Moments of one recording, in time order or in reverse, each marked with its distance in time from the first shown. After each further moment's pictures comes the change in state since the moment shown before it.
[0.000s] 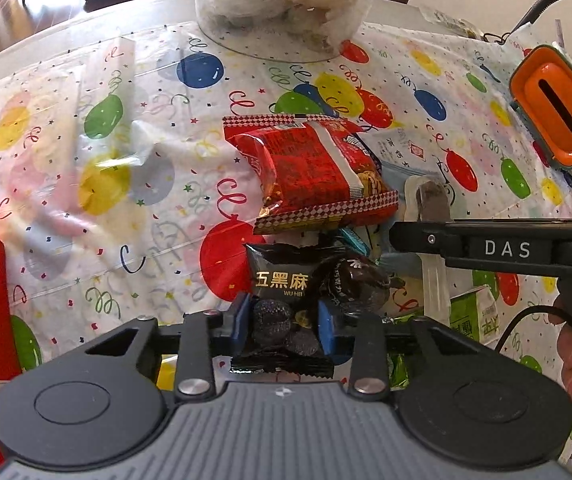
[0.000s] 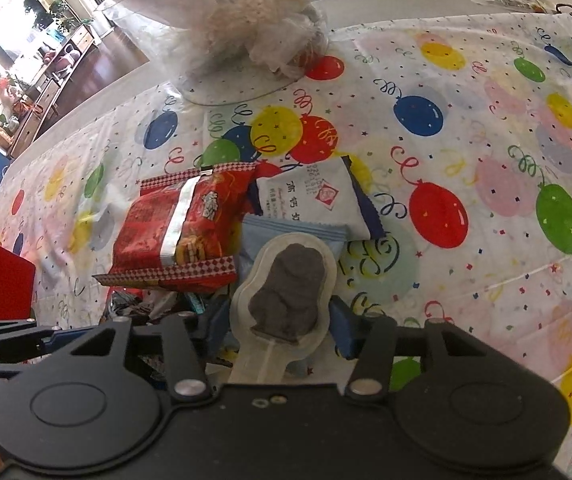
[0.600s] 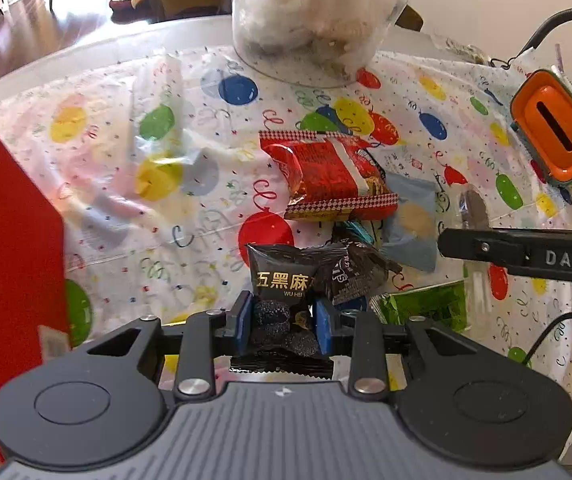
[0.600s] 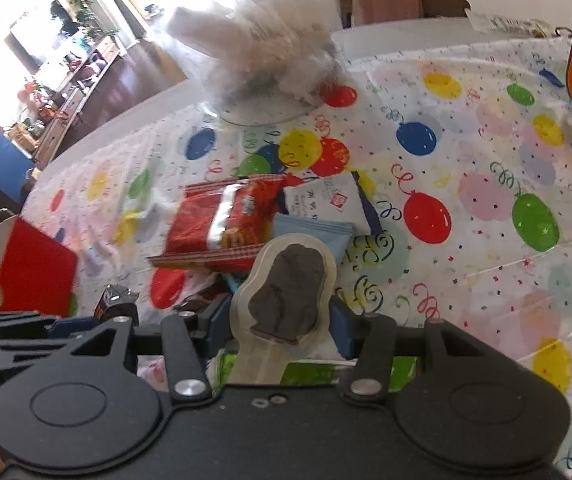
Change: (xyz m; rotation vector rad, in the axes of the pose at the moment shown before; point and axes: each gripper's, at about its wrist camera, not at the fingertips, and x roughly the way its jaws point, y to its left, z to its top) left arm -0.054 0.006 -0.023 -0.044 -0.063 0.044; right arm -0.056 0.006 -0.018 -0.042 -0.060 0.061
